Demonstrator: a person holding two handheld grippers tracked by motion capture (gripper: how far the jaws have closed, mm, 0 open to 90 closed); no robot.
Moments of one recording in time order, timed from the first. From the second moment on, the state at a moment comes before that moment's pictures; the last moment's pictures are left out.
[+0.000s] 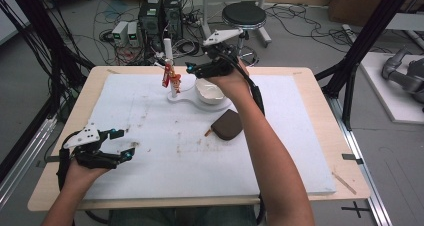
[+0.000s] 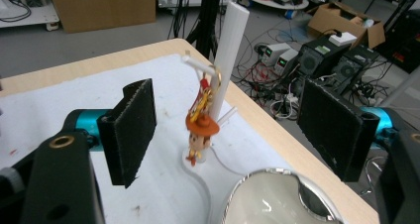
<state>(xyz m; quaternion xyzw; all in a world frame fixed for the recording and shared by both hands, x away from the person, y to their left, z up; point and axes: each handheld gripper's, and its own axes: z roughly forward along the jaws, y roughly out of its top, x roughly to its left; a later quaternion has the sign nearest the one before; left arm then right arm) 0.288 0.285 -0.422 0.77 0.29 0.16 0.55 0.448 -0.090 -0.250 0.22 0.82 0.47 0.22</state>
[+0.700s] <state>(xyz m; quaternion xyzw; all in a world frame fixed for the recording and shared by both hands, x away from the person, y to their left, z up) 0.312 0.258 -0.421 0.77 0.28 0.14 0.56 0.380 -0.186 -0.289 0.24 0.80 0.50 0.23</state>
